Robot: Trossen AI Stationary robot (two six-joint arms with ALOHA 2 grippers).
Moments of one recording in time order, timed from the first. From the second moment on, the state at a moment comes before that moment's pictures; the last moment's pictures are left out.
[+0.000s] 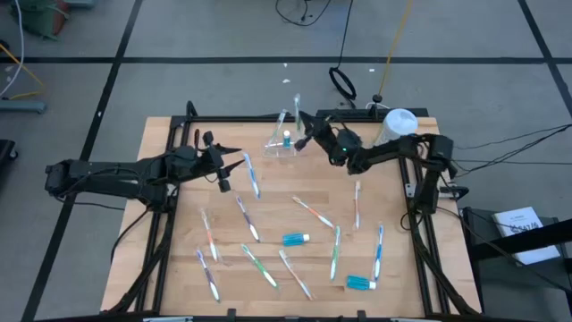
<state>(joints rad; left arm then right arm) 0.12 0.80 0.53 0.03 -0.32 0.29 -0.37 1.85 0.82 1.26 0.45 -0.31</state>
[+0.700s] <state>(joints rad) 0.10 0.80 0.53 -0.02 -0.31 0.08 -0.35 1.94 0.83 1.02 0.61 -0.36</state>
